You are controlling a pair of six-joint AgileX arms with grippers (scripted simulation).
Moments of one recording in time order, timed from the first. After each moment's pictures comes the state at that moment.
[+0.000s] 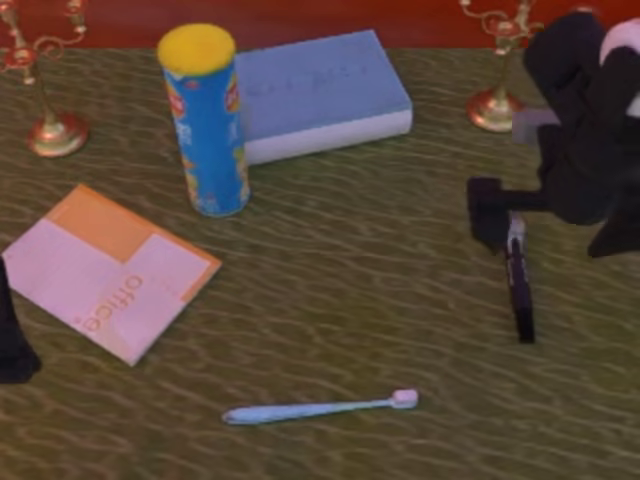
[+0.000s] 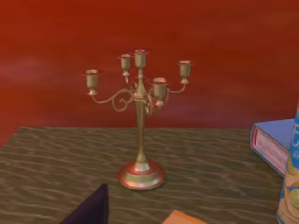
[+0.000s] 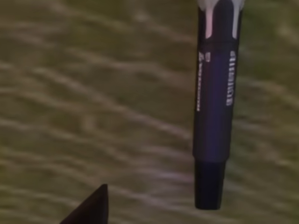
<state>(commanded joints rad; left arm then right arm) 0.00 0.00 0.00 0.00 0.00 0.00 0.35 1.88 1.36 -0.91 0.02 0.38</state>
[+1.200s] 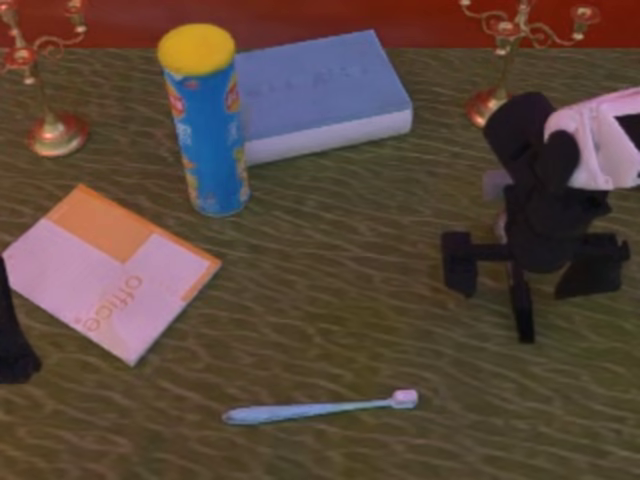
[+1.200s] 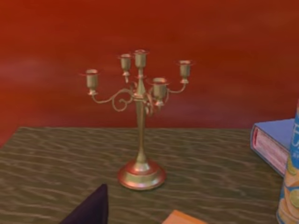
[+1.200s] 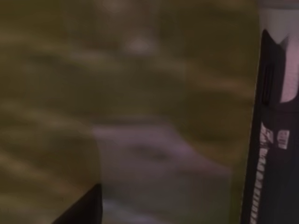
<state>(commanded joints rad) 0.00 0.00 0.00 0.00 0.00 0.00 0.36 2.14 1.26 -0.61 0.03 0.39</state>
